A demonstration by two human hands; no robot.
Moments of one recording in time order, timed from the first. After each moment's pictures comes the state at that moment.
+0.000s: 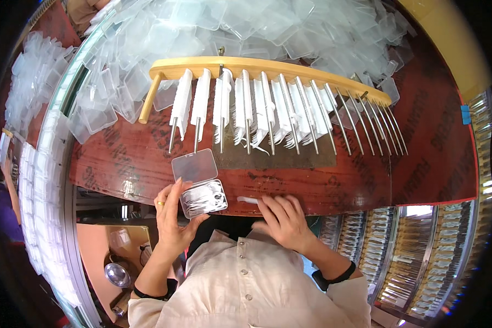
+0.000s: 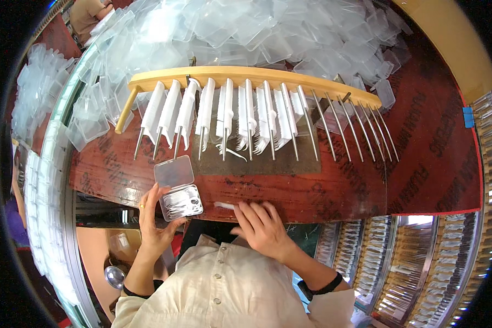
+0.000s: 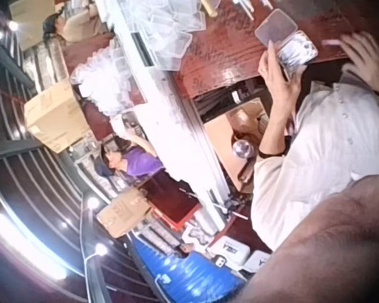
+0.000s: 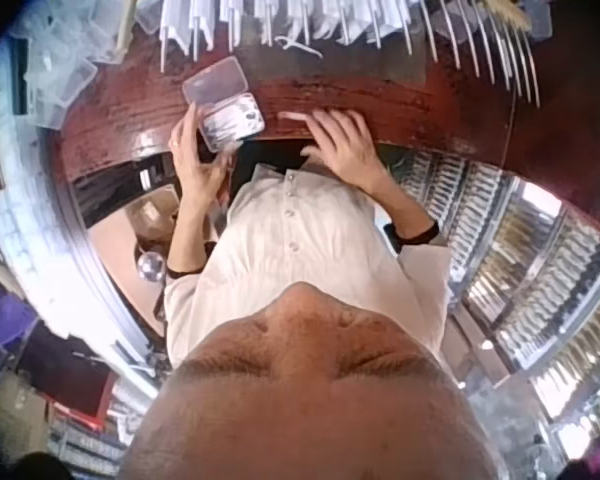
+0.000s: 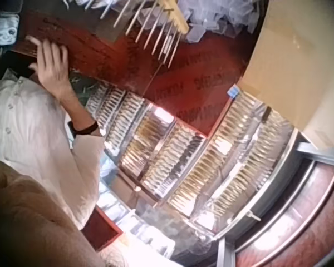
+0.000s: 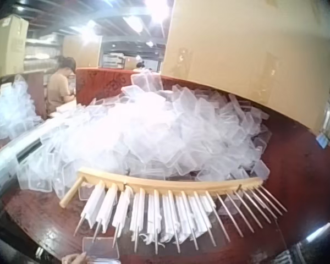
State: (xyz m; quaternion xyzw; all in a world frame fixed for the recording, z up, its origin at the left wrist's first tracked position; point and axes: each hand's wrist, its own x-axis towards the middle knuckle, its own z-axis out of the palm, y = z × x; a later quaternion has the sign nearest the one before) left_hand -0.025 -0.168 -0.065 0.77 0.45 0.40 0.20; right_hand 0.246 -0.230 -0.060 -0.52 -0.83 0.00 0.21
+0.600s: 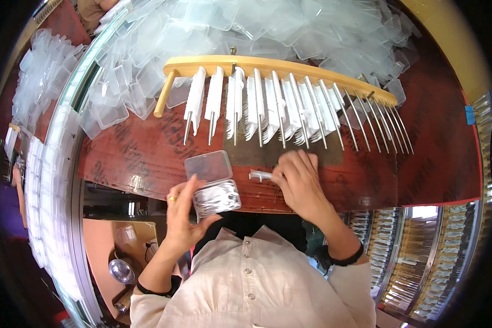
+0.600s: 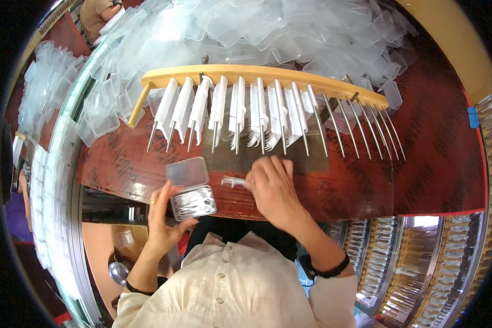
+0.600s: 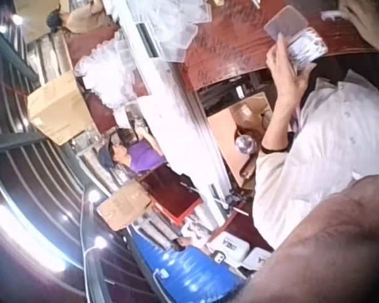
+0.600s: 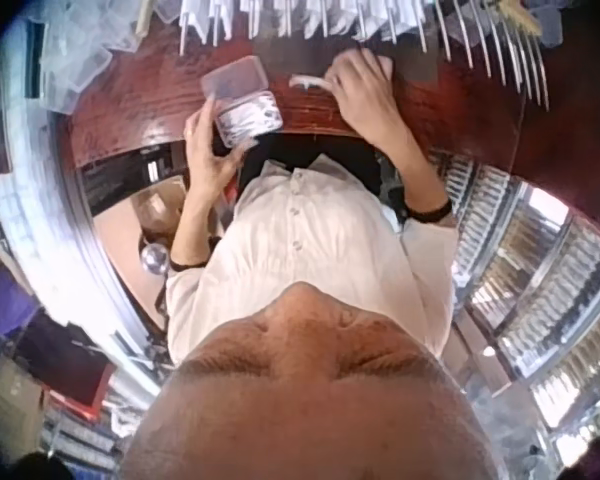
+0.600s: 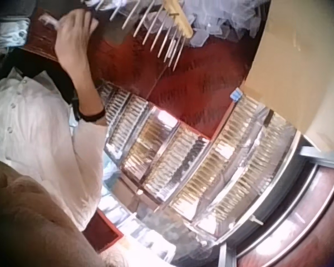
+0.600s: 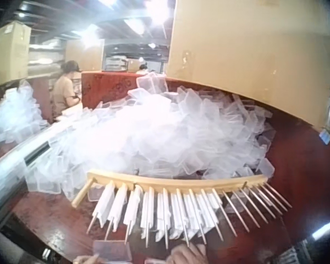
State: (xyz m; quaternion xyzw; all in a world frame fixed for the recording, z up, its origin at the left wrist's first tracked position) left_hand -0.028 -0.168 -0.063 0.79 0.44 0.37 0.23; right_hand 0.252 -0.157 -0.021 -0.55 -0.79 0.07 0.25
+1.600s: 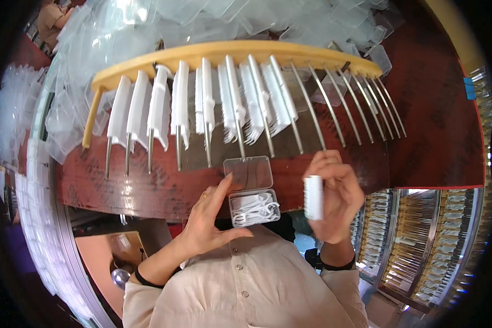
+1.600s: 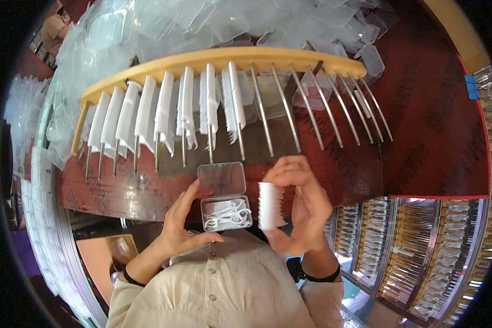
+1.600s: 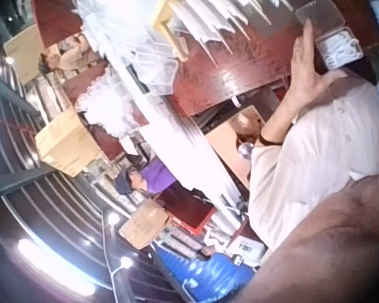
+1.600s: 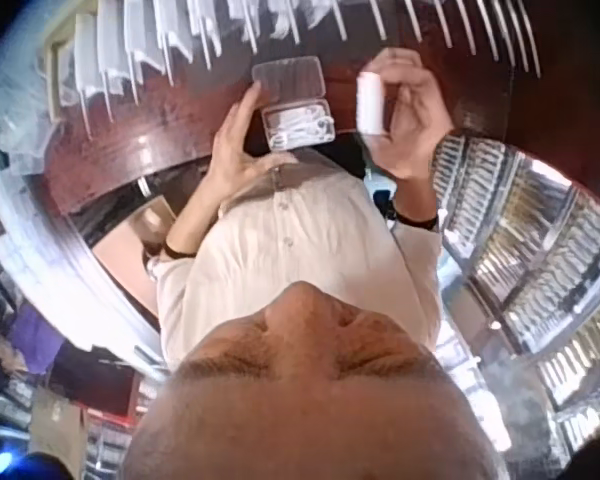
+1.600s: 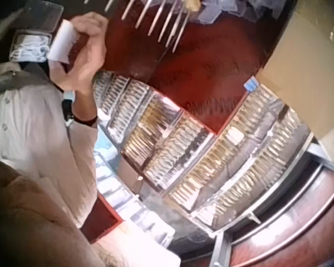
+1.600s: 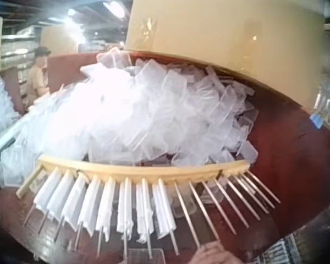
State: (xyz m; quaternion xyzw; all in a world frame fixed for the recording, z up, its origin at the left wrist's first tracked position) left_hand 0.069 -0.149 -0.052 0.80 0.26 0.32 0.43; right_hand 0.317 -0.200 0.003 -0.45 -0.57 0.30 0.62
